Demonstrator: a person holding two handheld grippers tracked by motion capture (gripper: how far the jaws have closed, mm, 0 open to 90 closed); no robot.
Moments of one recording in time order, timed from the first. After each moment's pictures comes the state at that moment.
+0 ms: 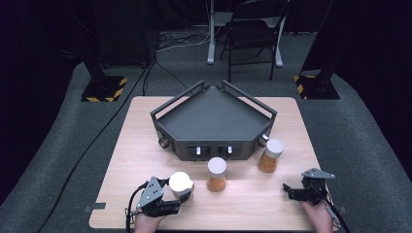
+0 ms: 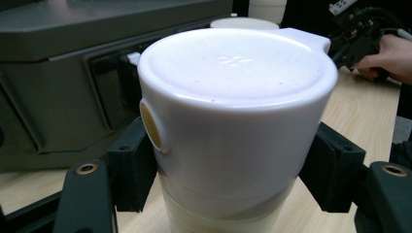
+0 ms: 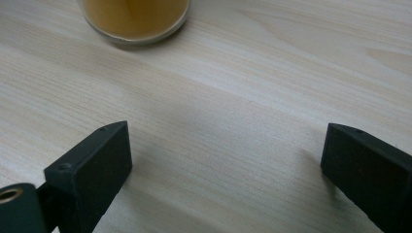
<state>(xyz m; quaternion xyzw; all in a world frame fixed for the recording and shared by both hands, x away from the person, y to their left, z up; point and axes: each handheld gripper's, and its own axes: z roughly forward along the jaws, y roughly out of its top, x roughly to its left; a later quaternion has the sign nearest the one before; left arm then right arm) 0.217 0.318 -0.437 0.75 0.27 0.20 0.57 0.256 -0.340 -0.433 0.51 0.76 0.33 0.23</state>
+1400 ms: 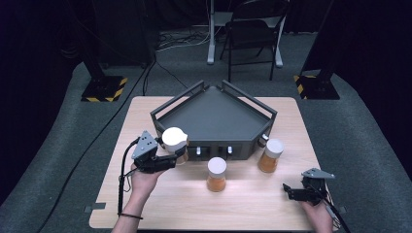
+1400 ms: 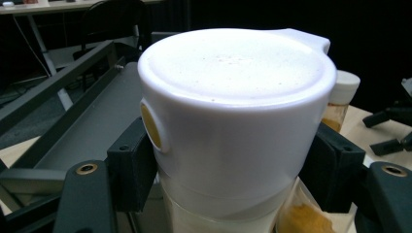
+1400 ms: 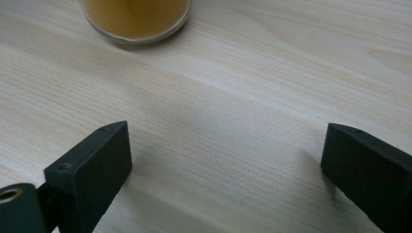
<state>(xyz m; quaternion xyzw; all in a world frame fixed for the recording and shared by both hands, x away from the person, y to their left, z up) 0.280 0.310 -0.348 0.72 0.31 0.24 0.57 0.256 -0.340 -0.433 0.51 0.76 0.33 0.23</state>
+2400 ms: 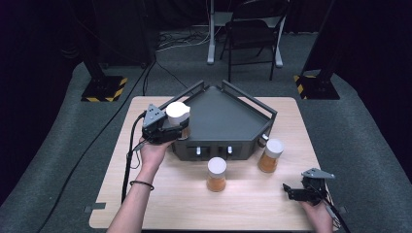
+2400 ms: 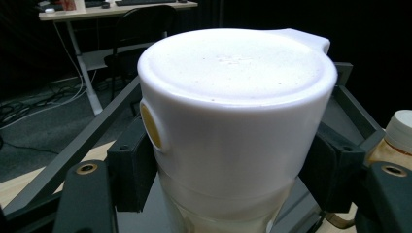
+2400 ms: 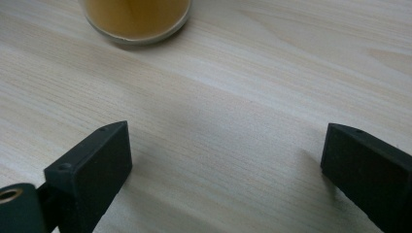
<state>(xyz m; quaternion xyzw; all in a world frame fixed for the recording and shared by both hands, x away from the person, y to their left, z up) 0.338 0.284 -0.330 0.70 0.35 0.27 0.55 0.256 -0.341 -0.433 0.51 0.76 0.33 0.23</state>
